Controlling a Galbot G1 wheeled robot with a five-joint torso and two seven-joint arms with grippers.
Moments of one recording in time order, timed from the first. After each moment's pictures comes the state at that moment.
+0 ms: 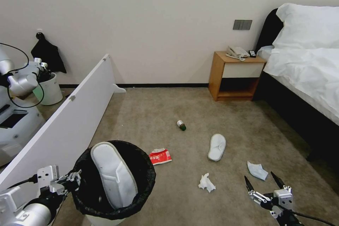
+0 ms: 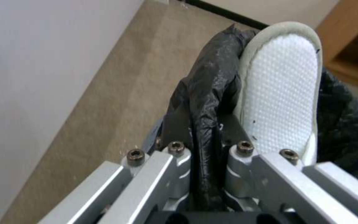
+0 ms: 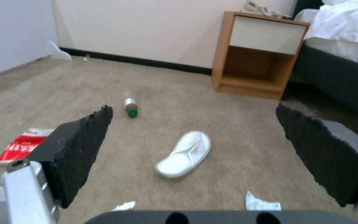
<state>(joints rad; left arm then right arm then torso) 1.72 -1.21 -0.97 -2.50 -1.00 0.69 -0.36 -1.77 1.31 0.80 2.02 0.24 0.16 -0.18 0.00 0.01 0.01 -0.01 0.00</state>
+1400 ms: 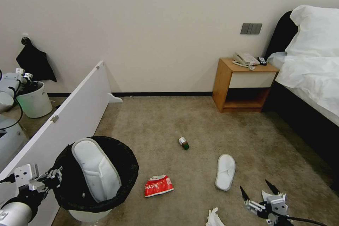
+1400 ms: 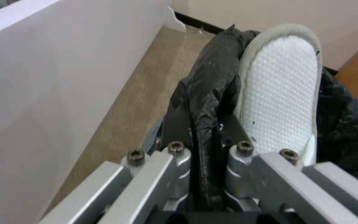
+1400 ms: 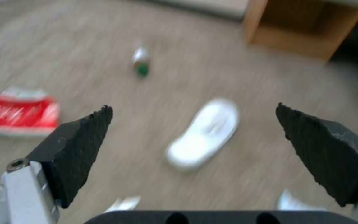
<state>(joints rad) 1.72 -1.20 -1.09 -2.45 -1.02 0.67 -0.33 -1.86 1.17 0.71 2.07 0.24 -0.05 -0.10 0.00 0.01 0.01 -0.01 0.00</state>
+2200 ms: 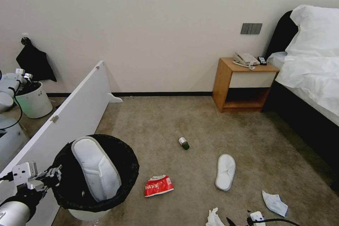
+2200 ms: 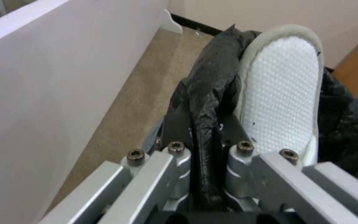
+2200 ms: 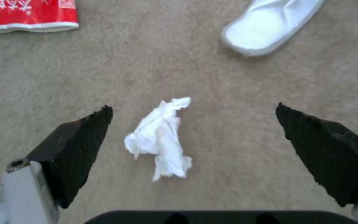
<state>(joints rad) 1.73 -1.20 -1.09 -2.50 -1.04 0.68 -0.36 -1.65 0.97 0.41 1.87 0.50 -0.36 0.02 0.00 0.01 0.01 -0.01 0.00</state>
